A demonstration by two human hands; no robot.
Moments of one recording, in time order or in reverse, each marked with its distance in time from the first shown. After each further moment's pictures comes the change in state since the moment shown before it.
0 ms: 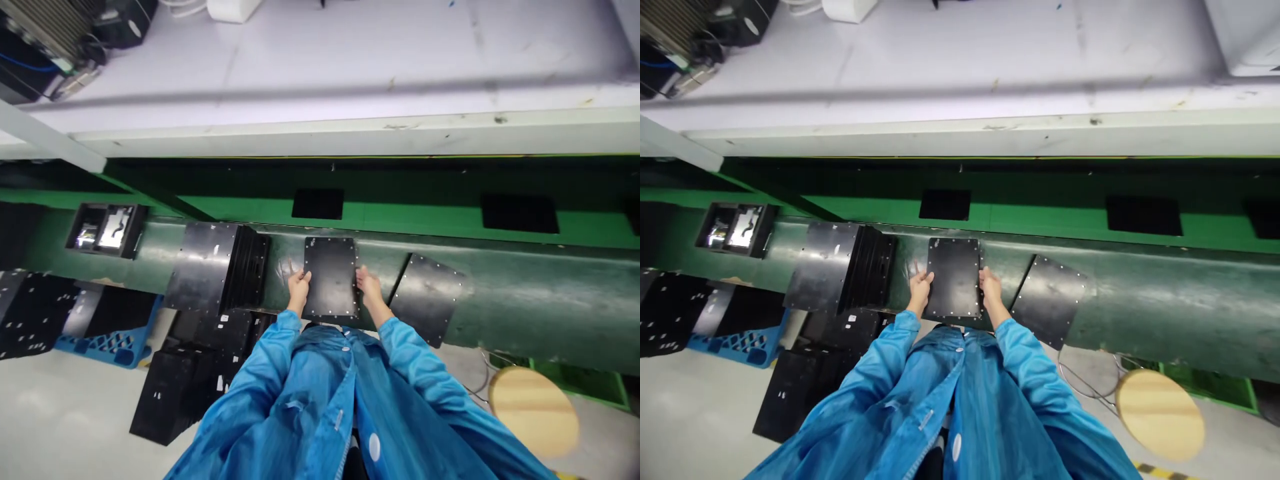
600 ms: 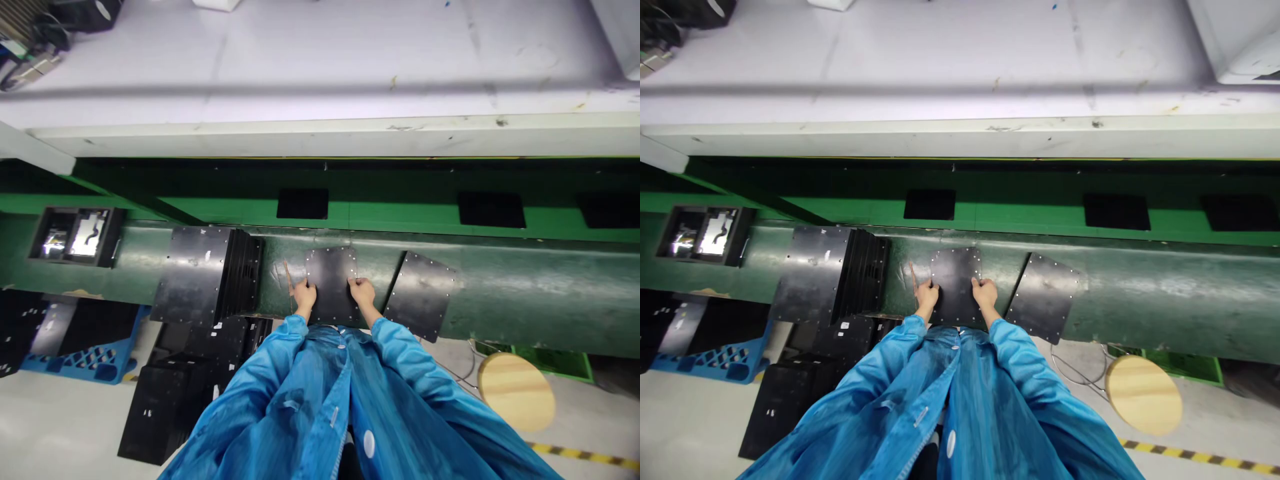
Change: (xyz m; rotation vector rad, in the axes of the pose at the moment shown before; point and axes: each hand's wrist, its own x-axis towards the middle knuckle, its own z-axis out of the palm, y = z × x) left_hand 0.004 -0.037 0.014 0.672 -0.054 -0.017; right_hand -0.003 0.022 0.005 -0.686 0.077 0.099
